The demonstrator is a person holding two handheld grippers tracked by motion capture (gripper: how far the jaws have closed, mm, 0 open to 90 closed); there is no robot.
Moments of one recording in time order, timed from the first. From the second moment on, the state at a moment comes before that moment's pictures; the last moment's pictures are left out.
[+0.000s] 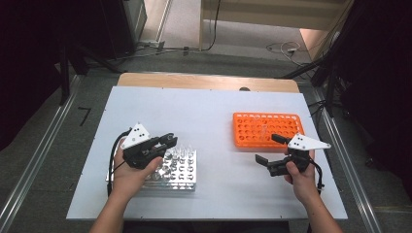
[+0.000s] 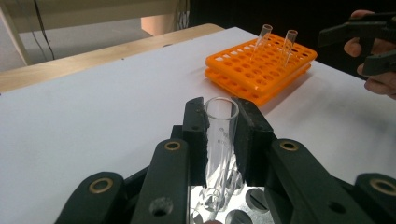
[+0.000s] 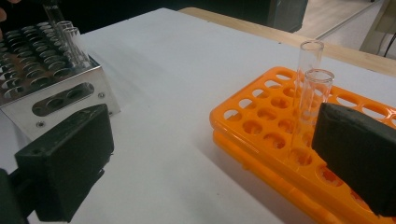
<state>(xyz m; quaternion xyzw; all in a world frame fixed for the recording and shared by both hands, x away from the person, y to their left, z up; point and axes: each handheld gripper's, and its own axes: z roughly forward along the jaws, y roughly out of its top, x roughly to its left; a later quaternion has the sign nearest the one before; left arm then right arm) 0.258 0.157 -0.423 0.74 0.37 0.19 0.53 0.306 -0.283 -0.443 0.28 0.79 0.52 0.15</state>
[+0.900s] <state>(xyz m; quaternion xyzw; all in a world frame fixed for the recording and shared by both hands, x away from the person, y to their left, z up) 0.255 0.148 -0.431 0.75 0.37 0.21 0.50 0.306 -0.283 -0.443 0.28 0.79 0.52 0.15</state>
